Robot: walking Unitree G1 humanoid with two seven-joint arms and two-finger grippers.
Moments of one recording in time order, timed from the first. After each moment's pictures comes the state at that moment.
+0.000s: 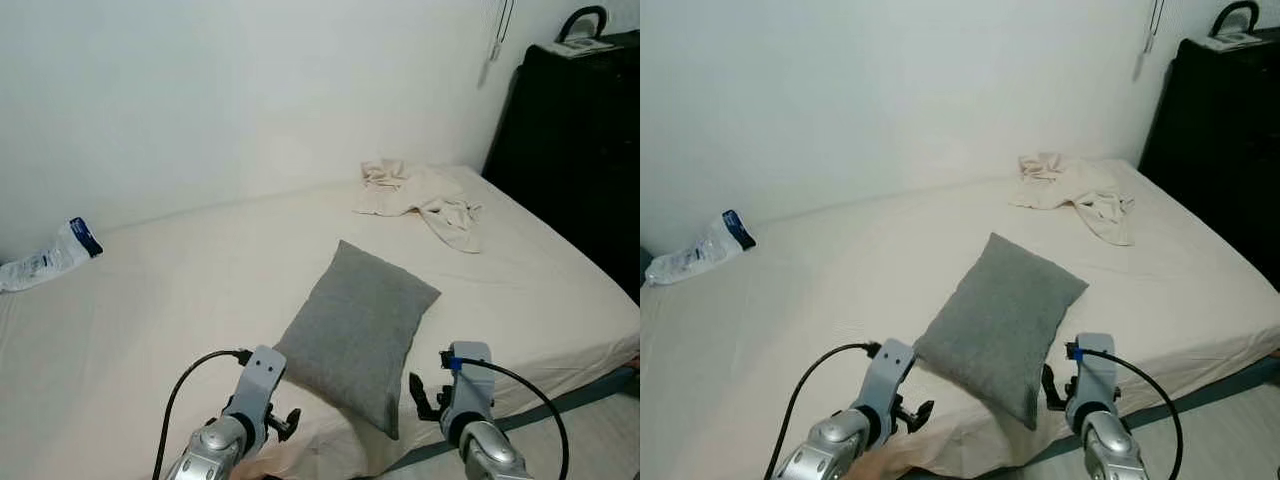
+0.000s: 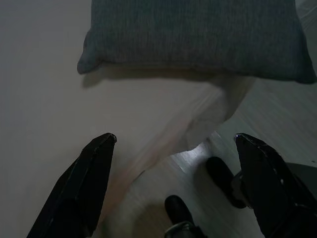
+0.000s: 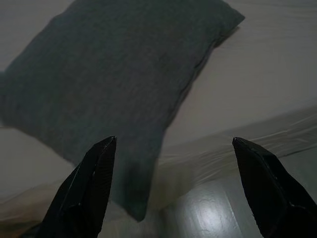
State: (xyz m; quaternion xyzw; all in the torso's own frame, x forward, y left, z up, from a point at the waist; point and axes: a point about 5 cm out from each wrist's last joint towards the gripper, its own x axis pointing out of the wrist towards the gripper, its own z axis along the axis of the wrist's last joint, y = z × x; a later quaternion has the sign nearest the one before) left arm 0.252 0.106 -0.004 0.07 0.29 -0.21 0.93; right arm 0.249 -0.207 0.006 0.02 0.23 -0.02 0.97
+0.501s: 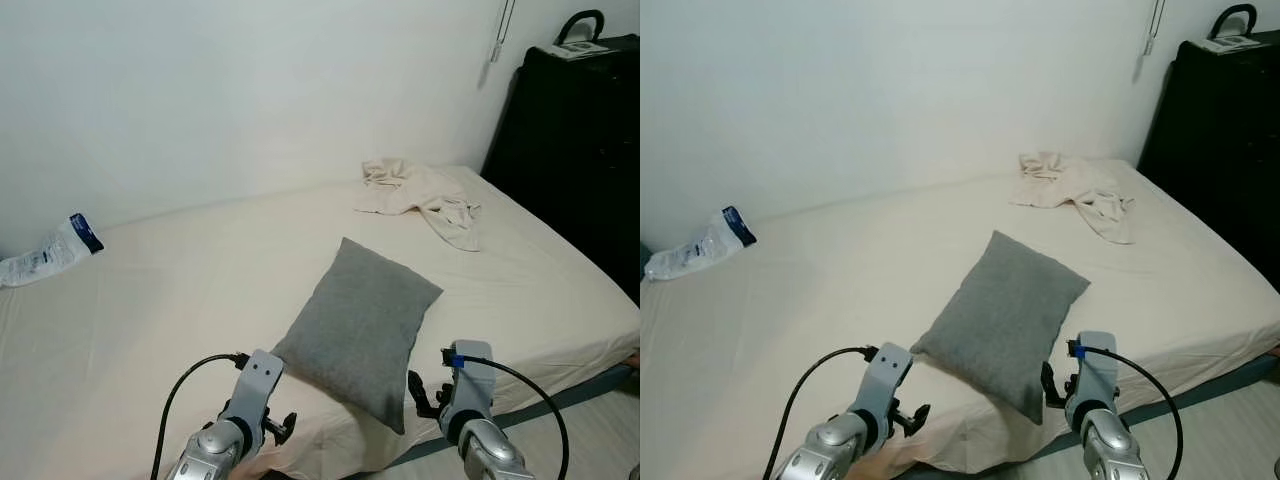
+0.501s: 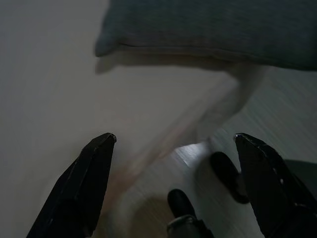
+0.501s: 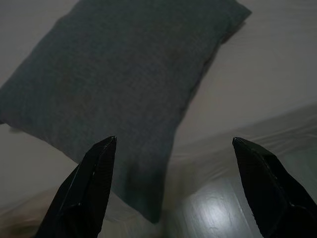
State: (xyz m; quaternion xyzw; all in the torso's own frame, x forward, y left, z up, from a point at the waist) left arm 0.255 0.112 -0.003 0.07 0.29 -0.19 0.94; right arm 0.255 -0.209 0.010 0.04 0.23 -0.02 0.97
